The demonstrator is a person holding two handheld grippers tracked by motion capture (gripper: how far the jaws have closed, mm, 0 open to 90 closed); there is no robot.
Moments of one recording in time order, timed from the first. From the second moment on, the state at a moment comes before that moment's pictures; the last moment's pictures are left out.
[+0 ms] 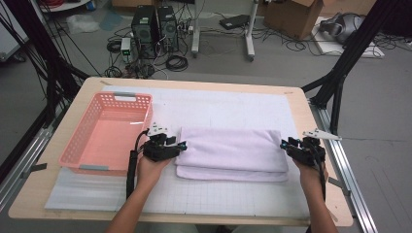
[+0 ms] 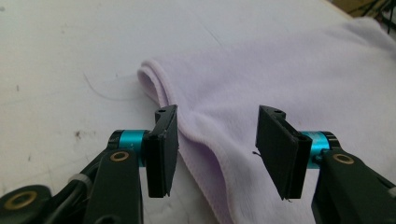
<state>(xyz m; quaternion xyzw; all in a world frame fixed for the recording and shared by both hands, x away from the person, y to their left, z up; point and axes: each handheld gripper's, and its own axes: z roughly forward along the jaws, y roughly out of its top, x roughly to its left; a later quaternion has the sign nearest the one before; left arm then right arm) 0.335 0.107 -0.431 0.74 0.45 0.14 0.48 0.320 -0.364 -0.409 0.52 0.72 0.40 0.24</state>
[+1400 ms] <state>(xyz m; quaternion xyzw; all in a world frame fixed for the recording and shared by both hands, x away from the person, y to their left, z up) 0.276 0.118 -0.430 0.75 0.42 0.10 0.50 0.250 -0.374 -0.420 0.49 0.74 0.42 0.18</state>
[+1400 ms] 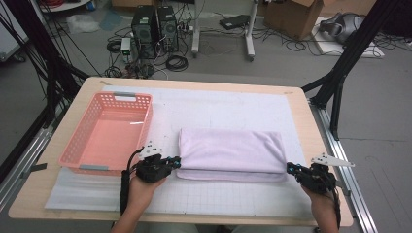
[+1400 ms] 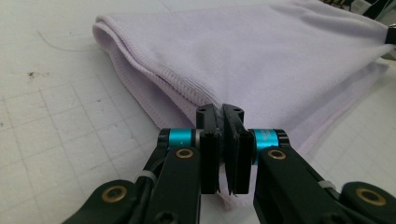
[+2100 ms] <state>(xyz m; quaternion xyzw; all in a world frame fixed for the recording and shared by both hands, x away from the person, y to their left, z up) 0.275 0.117 -0.434 0.75 0.42 0.14 0.50 0.243 -0.374 -0.419 0.49 0.73 0.42 0.21</state>
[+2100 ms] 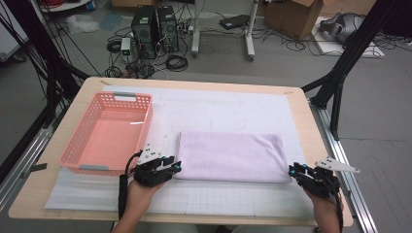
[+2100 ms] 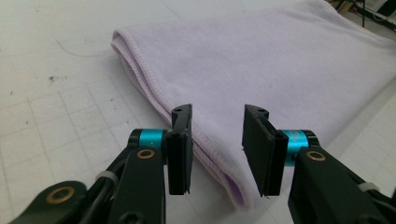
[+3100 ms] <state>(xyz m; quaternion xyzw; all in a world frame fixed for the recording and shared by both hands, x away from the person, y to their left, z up) 0.279 0.116 -0.437 0.75 0.39 0.13 0.52 0.240 -0.383 -0.426 0.49 0.74 0.41 0.22</state>
